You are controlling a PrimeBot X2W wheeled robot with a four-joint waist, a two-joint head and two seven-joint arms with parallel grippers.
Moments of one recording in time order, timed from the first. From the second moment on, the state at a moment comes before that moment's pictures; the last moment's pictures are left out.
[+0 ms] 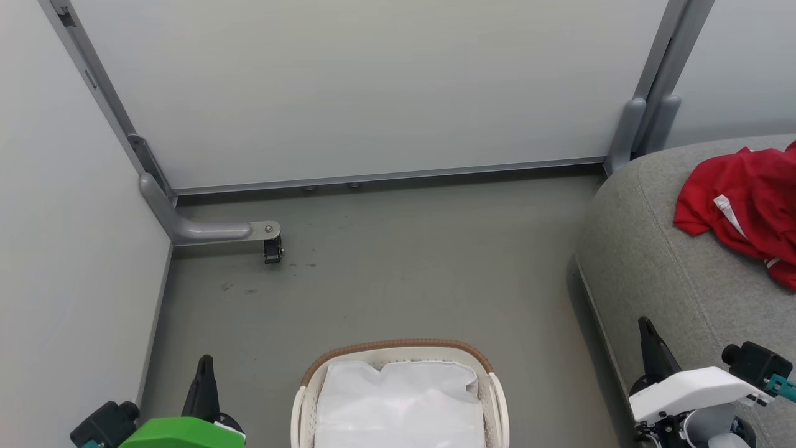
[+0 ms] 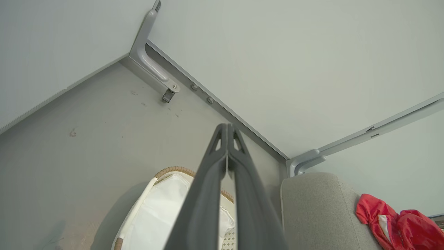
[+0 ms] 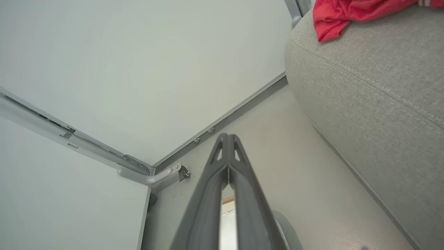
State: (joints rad) left arm 0.04 0.05 -0.05 0.28 -0.88 -0.06 -0.11; right arm -0.07 -0.04 -0.07 0.36 0.72 0.13 -0.10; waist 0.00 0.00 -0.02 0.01
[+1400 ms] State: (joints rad) left arm -0.04 0.05 0.04 0.26 -1.28 -0.10 0.02; right arm -0.09 -0.04 -0.09 0.30 1.22 0.13 0.02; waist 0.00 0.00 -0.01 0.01
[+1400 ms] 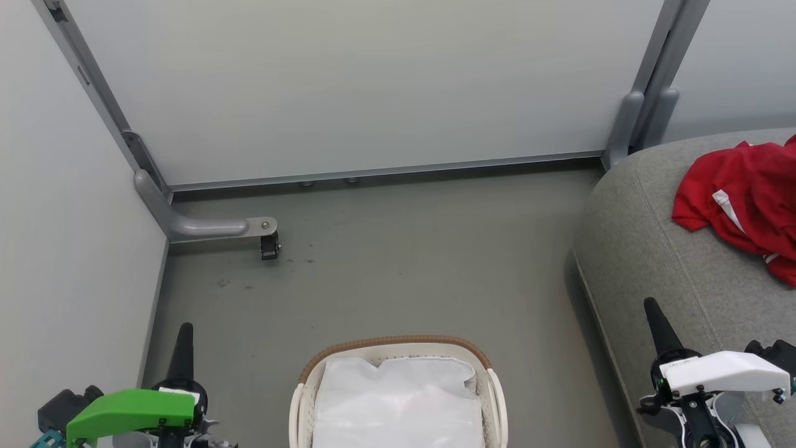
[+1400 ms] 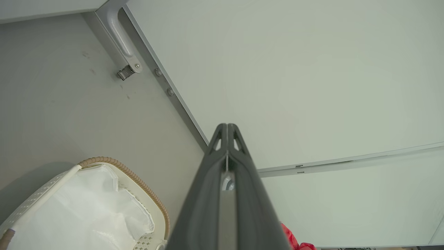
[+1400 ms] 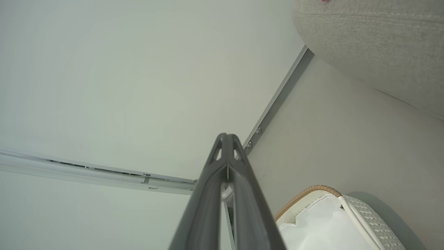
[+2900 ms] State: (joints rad) left arm -0.10 0.05 0.11 0.25 -1.59 -0.13 0.11; right arm -0.10 -0.05 -0.11 0.25 1.58 0.13 0.11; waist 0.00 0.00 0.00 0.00
